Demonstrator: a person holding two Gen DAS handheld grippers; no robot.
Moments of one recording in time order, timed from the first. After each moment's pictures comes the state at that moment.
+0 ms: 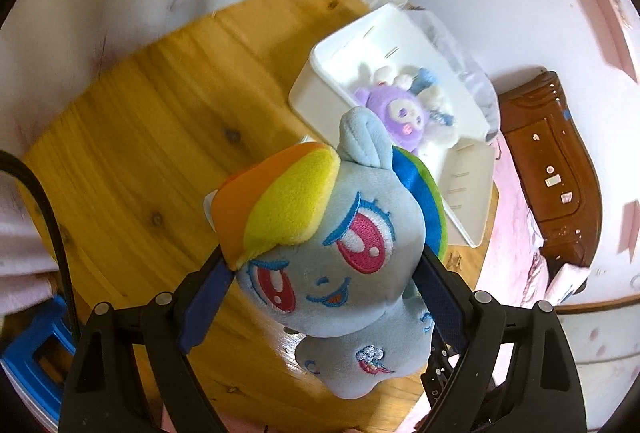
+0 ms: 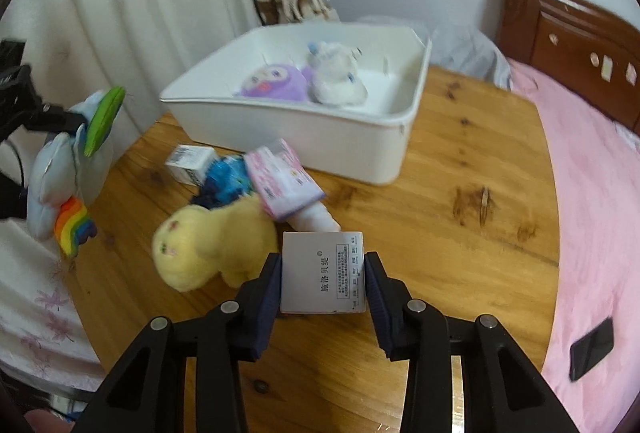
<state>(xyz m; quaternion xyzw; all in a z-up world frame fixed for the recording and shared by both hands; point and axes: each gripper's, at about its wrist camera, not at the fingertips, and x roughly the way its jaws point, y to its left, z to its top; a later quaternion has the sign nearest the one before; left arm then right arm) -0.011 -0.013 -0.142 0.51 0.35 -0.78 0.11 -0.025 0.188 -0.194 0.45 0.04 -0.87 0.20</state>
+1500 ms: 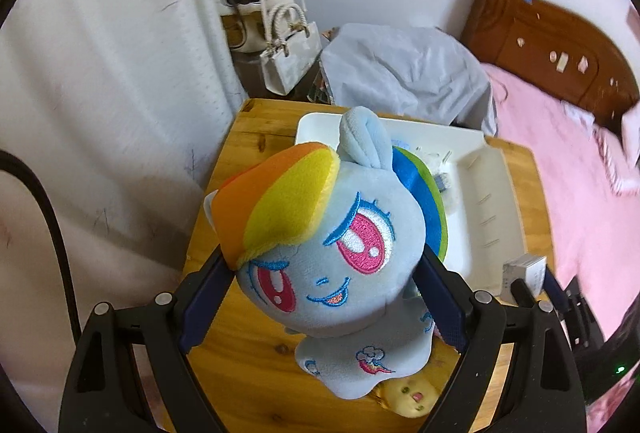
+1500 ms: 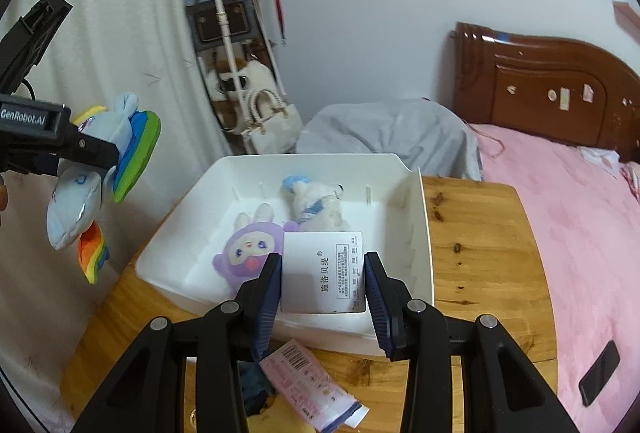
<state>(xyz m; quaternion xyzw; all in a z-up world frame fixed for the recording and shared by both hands) -0.175 -0.006 -0.067 0.52 0.00 -0.86 0.03 -0.111 0.143 -0.132 0.34 -0.04 -0.94 0.09</state>
